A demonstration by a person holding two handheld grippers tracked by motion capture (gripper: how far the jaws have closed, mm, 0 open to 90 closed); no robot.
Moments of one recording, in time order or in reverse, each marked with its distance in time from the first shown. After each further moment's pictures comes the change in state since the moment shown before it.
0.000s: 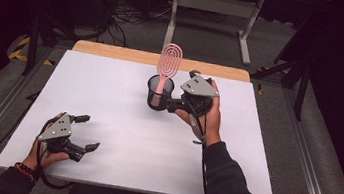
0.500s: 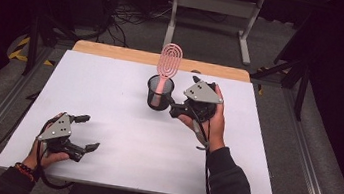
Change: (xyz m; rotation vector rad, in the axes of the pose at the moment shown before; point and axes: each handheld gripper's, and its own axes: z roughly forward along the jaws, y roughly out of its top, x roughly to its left) left arm 0.000 0.000 0.000 0.002 0.002 0.002; right arm 0.002 -0.006 -0.014 0.003 -0.016 -0.025
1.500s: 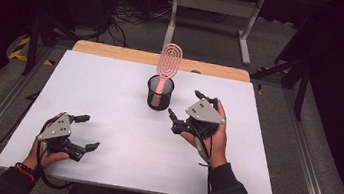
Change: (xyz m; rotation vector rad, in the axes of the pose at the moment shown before) left arm 0.001 0.000 0.000 -0.008 0.005 -0.008; right arm 0.018 -0.028 -0.025 -0.006 -0.004 -0.014
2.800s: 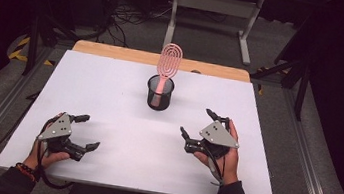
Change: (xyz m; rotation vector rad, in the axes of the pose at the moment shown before) left arm -0.001 0.000 0.001 0.005 0.004 -0.008; right arm -0.001 -0.051 -0.037 0.004 -0.006 -0.004
